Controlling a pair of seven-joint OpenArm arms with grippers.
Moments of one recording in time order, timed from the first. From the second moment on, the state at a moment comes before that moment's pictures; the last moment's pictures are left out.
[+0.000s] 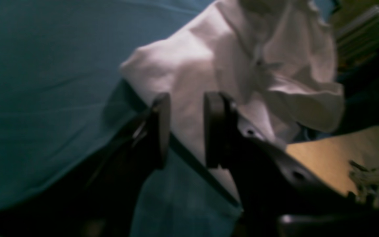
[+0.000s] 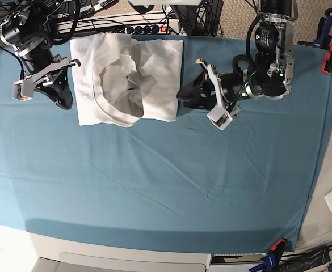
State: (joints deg) left arm 7.9 -8.0 2.1 103.2 -48.8 -42.8 59.9; right arm -20.4 1.9 46.1 123.8 51.4 39.8 -62.1
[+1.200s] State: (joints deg) left arm 7.9 -8.0 2.1 103.2 -48.8 -42.8 60.0; right arm -27.8 2.1 28.2 119.3 30.0 26.8 -57.3
